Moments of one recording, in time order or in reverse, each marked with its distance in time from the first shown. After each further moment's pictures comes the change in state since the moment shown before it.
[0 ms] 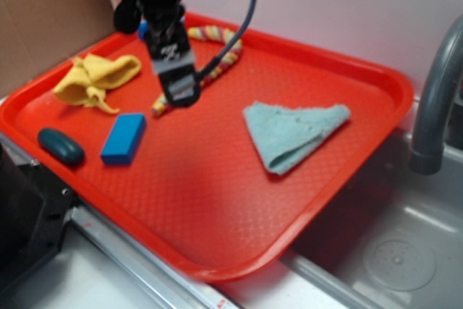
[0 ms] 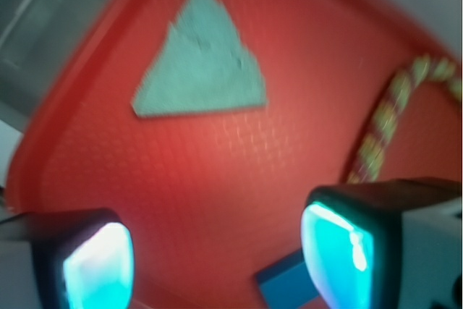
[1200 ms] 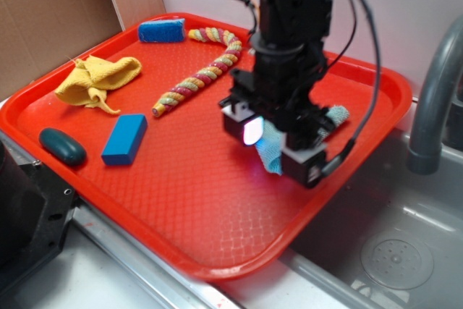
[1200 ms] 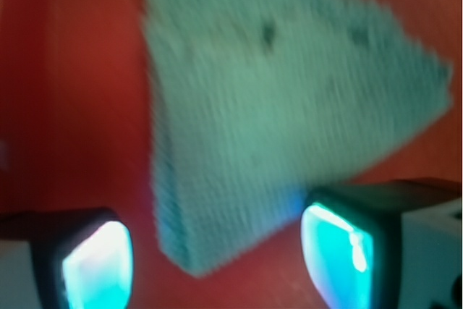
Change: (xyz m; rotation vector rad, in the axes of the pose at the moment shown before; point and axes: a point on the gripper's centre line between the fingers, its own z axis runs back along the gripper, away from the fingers) arm 0.045 -0.049 -0.093 0.014 0.257 0.387
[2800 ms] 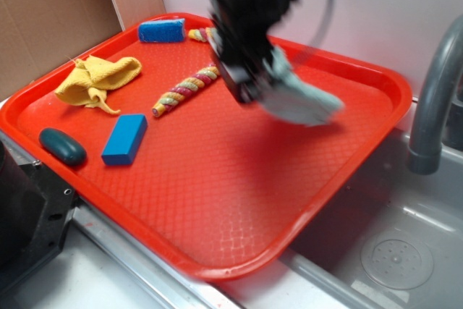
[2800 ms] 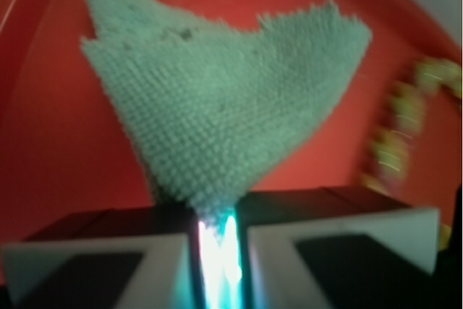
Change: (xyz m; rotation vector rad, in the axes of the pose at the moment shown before) arm 0.004 0.055 0.076 0.171 -0.191 -0.302
